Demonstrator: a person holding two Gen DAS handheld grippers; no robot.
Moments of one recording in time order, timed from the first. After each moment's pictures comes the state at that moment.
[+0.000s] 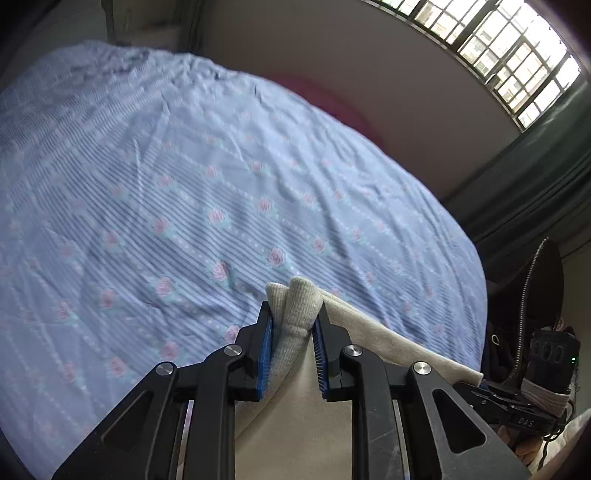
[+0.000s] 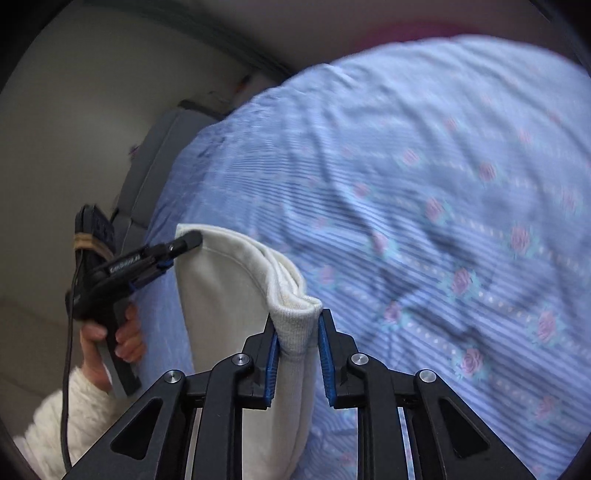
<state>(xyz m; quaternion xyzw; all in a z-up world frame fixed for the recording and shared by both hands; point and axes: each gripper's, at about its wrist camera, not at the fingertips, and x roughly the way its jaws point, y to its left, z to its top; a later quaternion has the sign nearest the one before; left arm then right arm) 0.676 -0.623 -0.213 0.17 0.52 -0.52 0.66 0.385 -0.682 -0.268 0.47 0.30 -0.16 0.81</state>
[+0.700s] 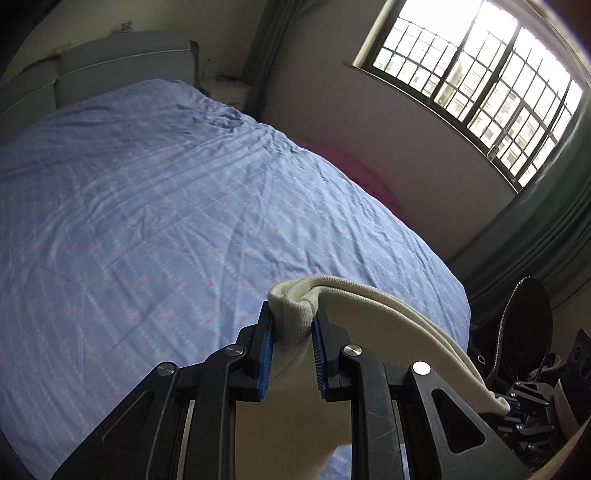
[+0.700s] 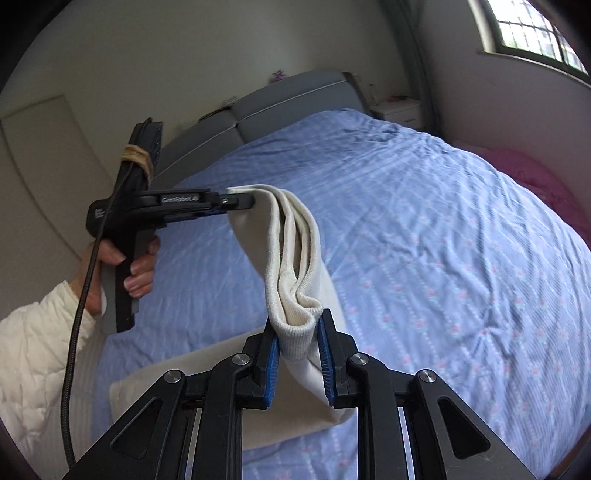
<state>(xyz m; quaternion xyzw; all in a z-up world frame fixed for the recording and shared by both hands) 0.657 -0.341 -0.070 0.07 0.46 -0.46 0.76 0.400 -0.430 -0.096 0.21 0.35 -0.03 0.91</state>
